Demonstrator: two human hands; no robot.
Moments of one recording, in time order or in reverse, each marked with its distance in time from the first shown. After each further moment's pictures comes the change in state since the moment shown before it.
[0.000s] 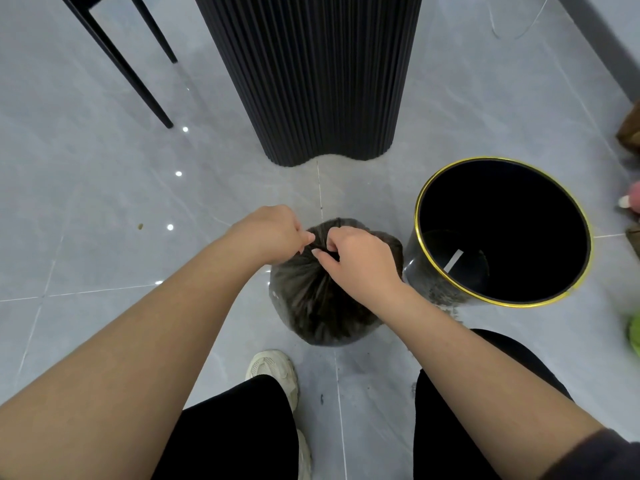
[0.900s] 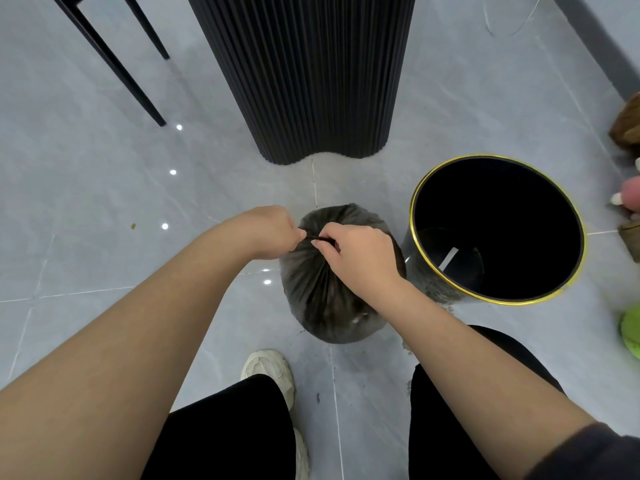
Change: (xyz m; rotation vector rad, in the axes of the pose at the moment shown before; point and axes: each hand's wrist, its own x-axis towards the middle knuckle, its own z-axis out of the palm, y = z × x) left_hand -0.003 0.007 -0.008 0.066 -0.100 -0.020; right_hand 0.003 0.008 -0.001 0.024 0.096 -0.020
